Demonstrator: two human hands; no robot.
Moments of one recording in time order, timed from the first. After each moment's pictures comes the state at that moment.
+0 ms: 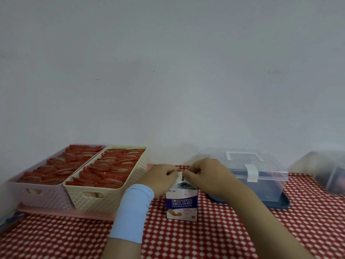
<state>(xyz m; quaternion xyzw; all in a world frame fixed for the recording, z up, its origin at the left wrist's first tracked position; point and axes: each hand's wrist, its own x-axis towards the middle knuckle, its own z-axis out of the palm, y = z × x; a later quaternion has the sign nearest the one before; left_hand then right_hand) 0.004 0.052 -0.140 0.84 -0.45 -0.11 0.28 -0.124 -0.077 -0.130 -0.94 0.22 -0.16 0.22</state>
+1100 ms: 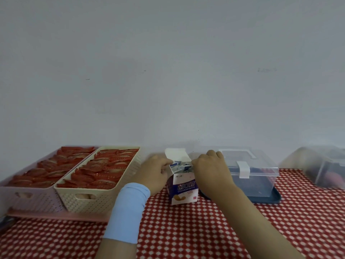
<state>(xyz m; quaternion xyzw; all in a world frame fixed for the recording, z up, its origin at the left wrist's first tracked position) 0.000 0.049 -0.137 0.84 -0.46 -0.01 0.27 -0.130 -0.079 -0.135 -0.95 0.24 -0.16 -0.13</state>
